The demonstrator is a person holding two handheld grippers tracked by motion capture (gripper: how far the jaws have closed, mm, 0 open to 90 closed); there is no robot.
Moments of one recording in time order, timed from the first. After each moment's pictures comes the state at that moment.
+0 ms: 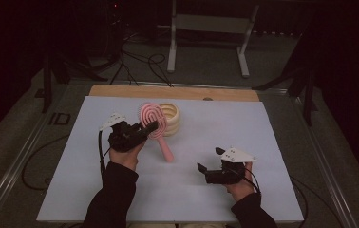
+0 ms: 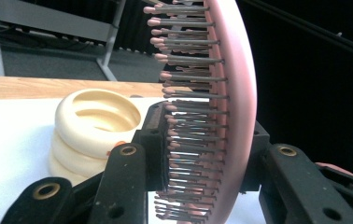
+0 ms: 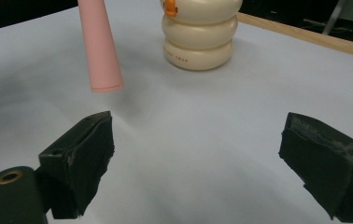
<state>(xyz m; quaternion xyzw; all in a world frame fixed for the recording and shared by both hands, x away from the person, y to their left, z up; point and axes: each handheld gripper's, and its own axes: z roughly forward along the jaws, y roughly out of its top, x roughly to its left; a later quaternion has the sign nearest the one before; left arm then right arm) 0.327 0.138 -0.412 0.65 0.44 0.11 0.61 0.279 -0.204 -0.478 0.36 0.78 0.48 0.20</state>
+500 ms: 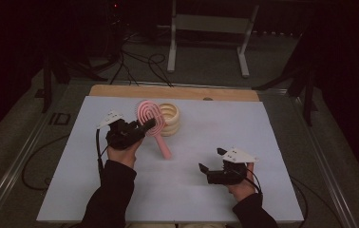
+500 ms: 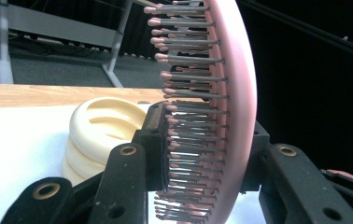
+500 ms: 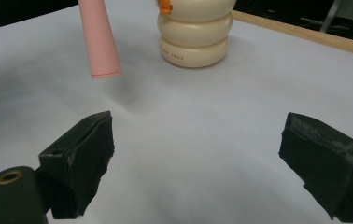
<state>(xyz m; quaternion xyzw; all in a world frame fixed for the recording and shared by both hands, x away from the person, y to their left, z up) 0.332 0.144 -0.412 0.64 0.44 0.12 0.61 0.278 -0.209 -0.480 0.36 0.78 0.48 0.20</state>
